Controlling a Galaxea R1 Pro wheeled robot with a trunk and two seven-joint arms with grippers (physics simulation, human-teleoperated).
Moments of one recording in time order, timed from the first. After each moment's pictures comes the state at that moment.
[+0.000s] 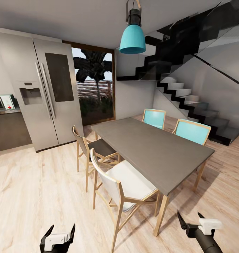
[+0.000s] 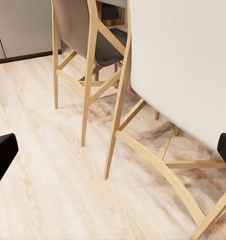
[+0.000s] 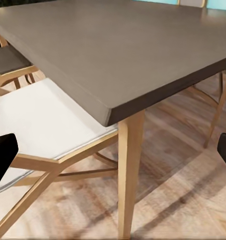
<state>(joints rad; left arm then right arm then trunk) 0.16 0.04 0.00 -1.22 0.08 -0.32 0.00 0.10 -0.11 -0.21 -1.32 -0.14 -0.14 0.22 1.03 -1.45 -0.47</state>
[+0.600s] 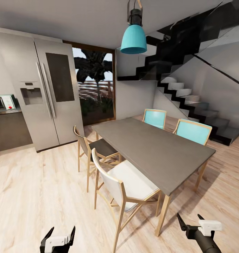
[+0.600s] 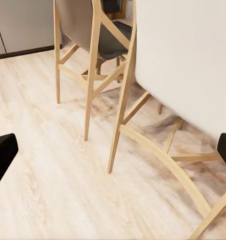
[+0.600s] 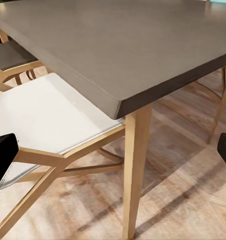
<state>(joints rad) 0.16 0.04 0.00 -1.20 0.07 -0.32 0.00 0.10 -0.11 -0.21 -1.30 -0.14 -0.15 0.22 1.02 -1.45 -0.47</state>
